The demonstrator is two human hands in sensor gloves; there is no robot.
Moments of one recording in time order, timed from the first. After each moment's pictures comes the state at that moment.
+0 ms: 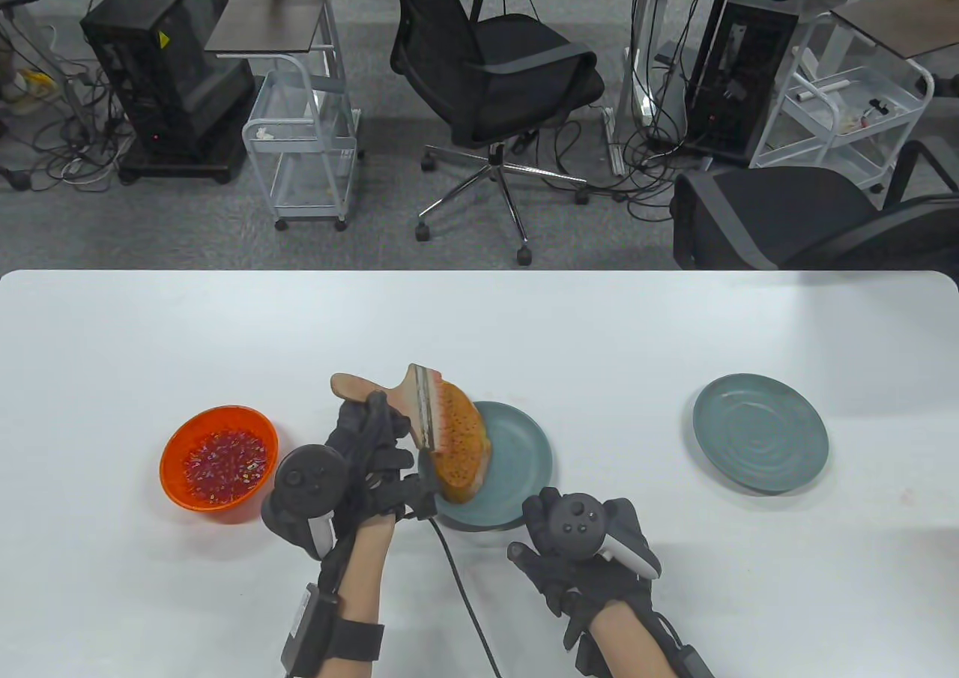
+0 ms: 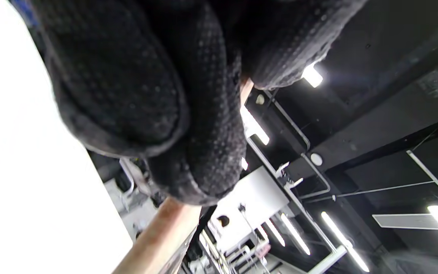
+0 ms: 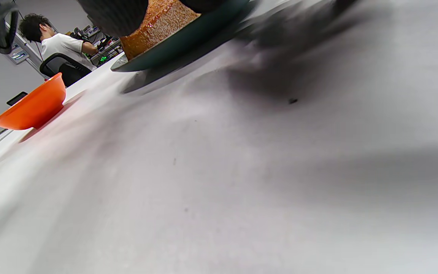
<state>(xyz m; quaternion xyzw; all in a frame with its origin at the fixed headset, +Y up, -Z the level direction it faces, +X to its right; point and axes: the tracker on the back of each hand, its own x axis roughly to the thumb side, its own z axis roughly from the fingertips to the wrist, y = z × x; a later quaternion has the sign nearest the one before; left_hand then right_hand) -0.184 -0.699 -0.322 0.25 0.12 0.47 0.84 0.104 -0.785 -0.284 0.16 0.23 0.93 0.23</state>
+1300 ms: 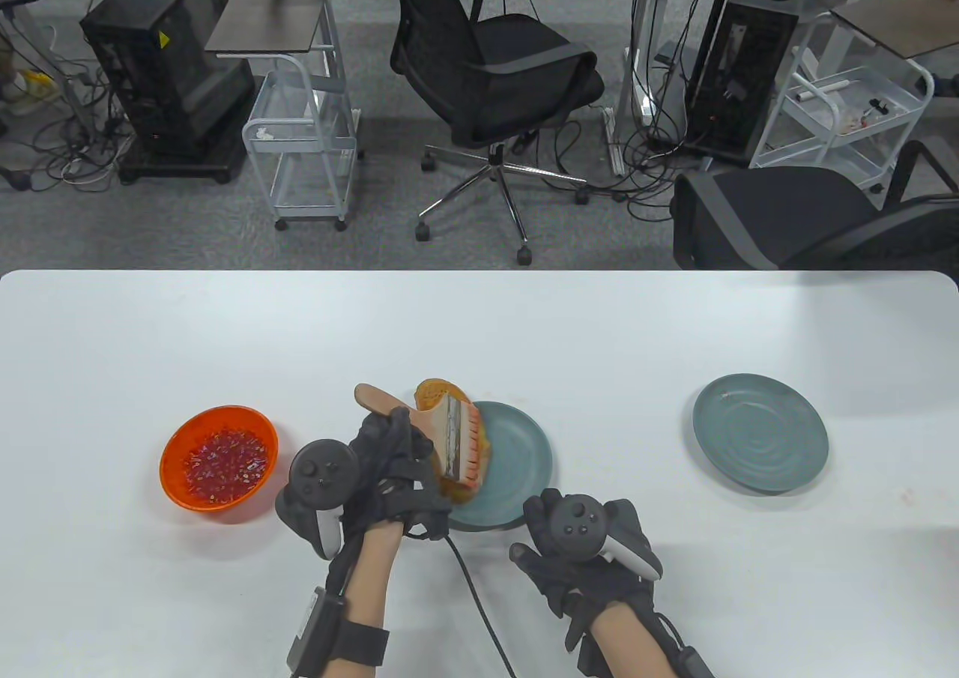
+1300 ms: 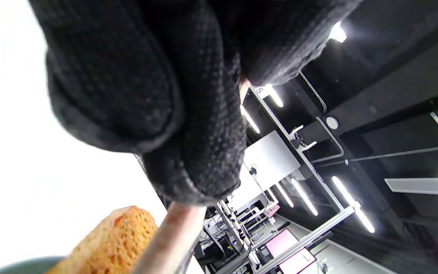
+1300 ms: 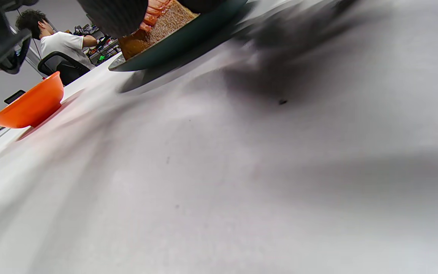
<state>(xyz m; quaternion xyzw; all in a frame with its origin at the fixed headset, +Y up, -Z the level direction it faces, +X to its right) -0.185 -0.710 -0.326 0.19 0.11 0.46 0.86 0.106 -0.784 -0.283 0.16 0.23 0.93 0.22</state>
